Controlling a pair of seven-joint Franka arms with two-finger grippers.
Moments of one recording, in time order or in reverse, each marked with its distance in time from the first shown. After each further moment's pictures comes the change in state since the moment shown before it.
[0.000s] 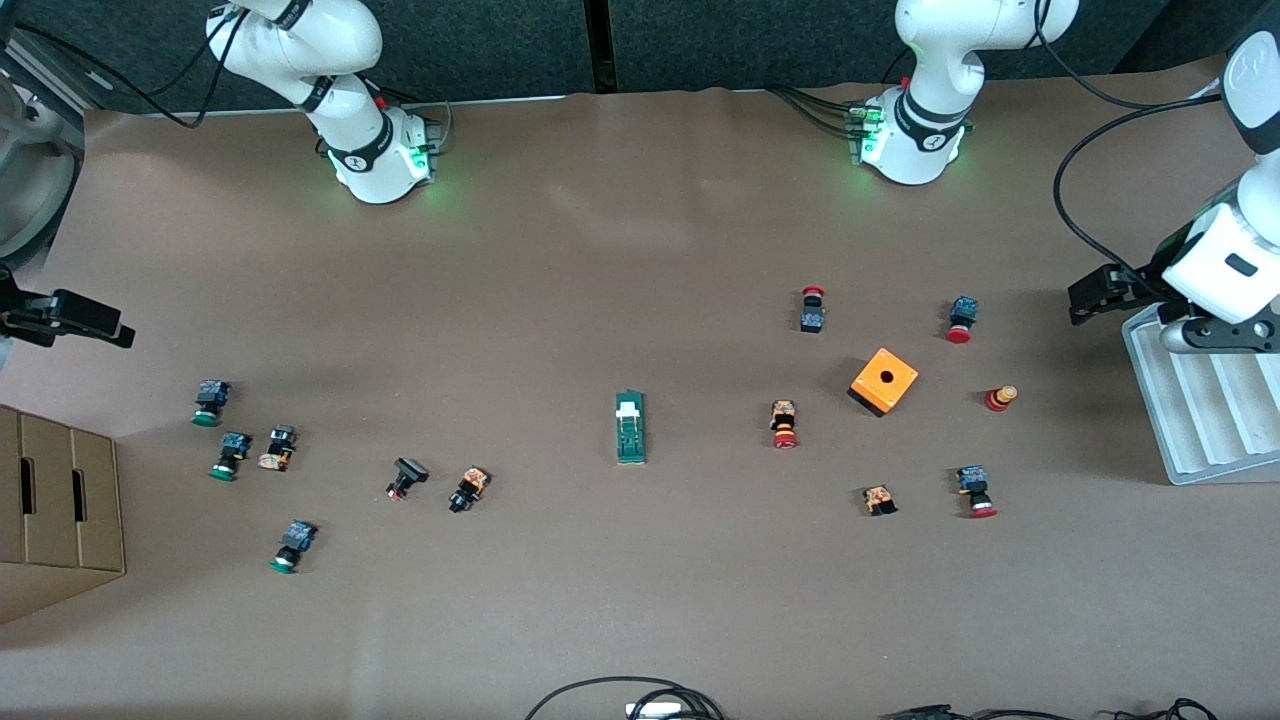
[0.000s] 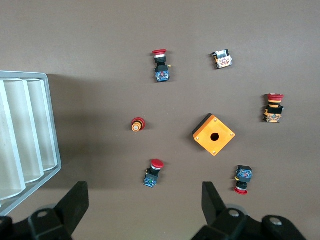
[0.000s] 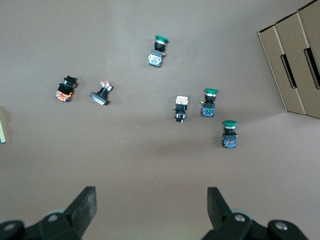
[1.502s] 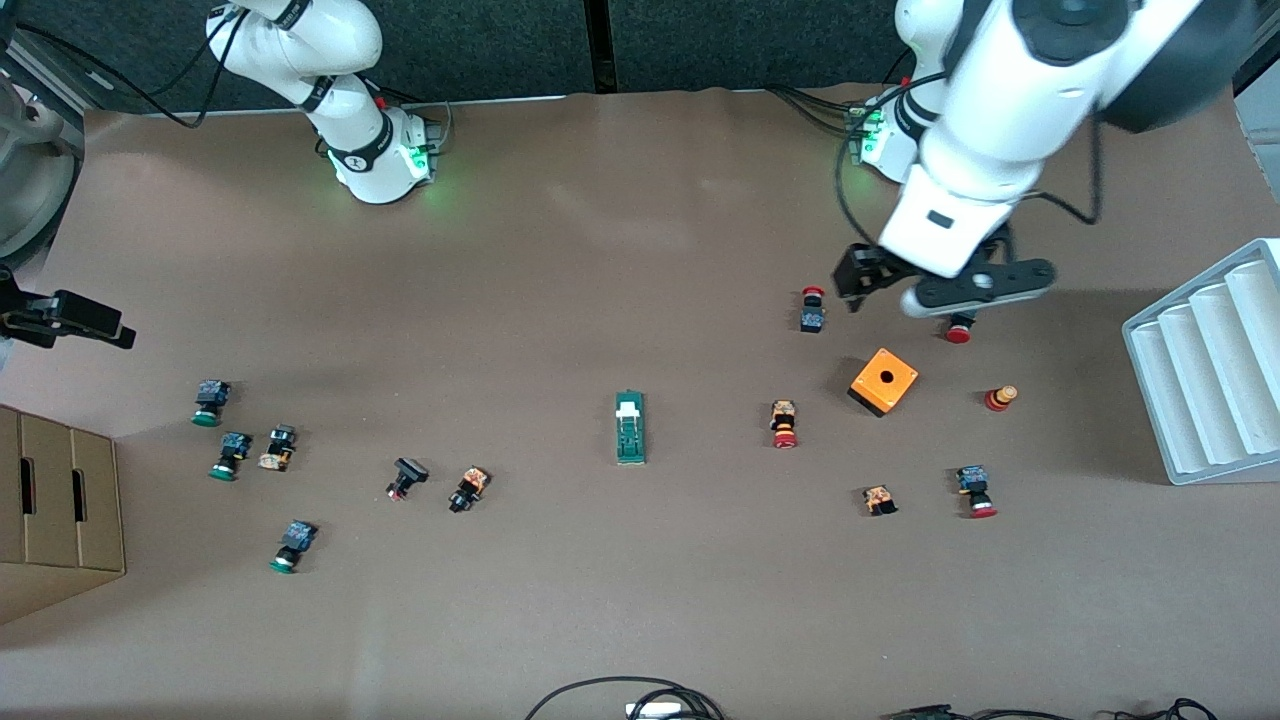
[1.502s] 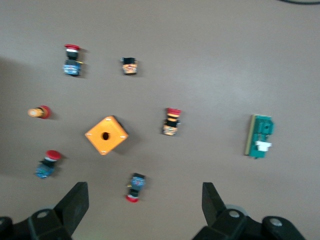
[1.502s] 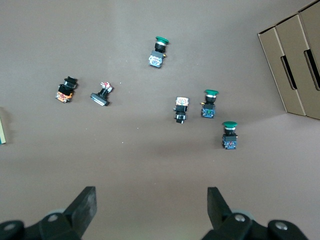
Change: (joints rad) left arm -0.014 0.038 -0.463 0.040 -0.004 0.112 -0.703; right arm 0.001 0.000 0.001 0.000 0.000 0.004 0.000
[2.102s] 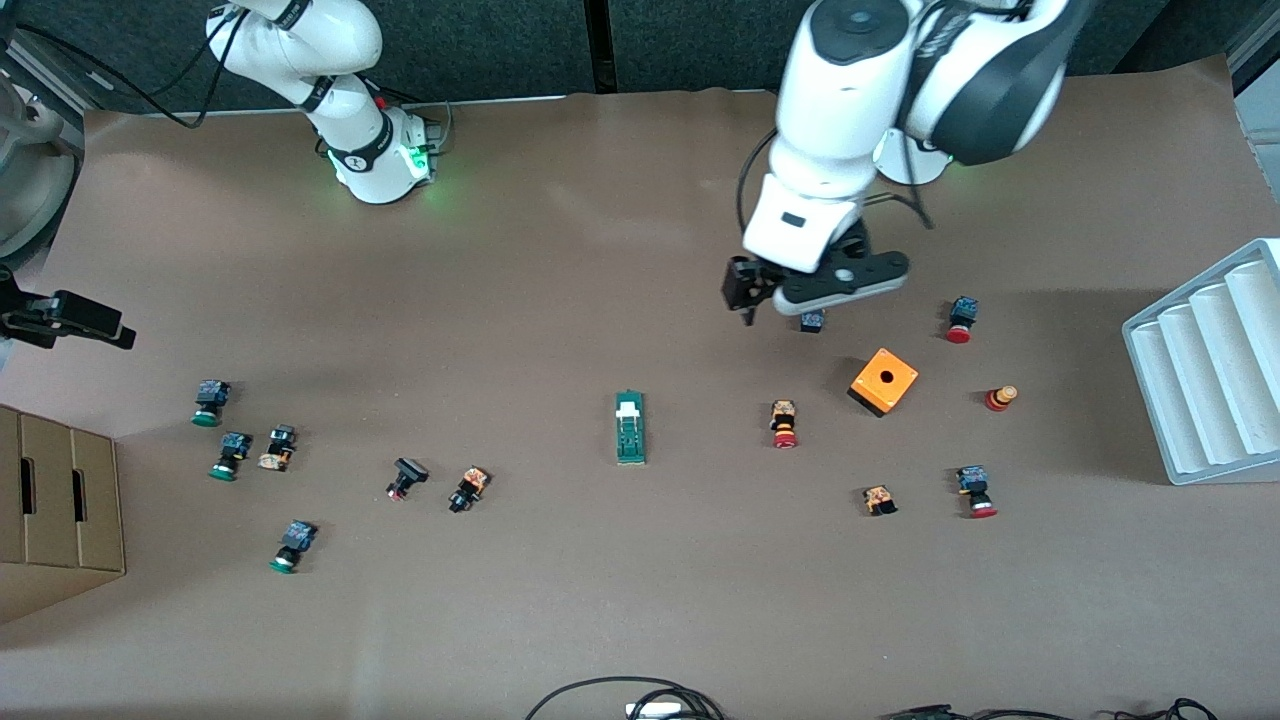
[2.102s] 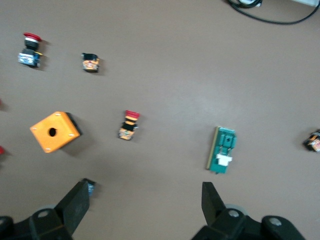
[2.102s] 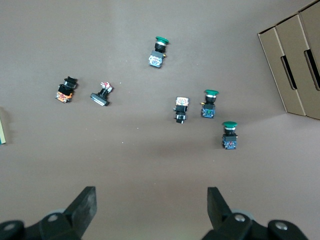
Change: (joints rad) left arm -0.010 0.119 -0.214 -0.001 0.189 0.163 -0.369; right arm 0.000 0.000 0.000 0.000 0.000 0.000 0.000
